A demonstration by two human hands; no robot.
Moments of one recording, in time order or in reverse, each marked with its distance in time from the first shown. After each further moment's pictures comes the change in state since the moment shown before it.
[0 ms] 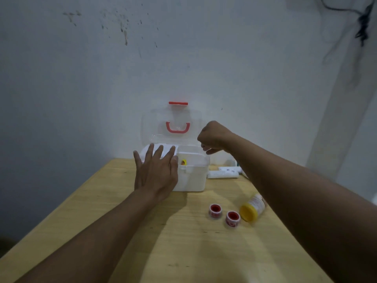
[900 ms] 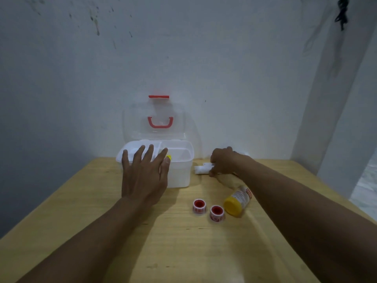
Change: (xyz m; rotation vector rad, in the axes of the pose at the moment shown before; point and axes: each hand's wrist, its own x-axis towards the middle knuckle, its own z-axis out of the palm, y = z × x) left_hand -0.011 0.011 0.020 0.128 0.059 0.058; right_hand 0.024 0.129 0.004 -0.790 -0.140 -0.026
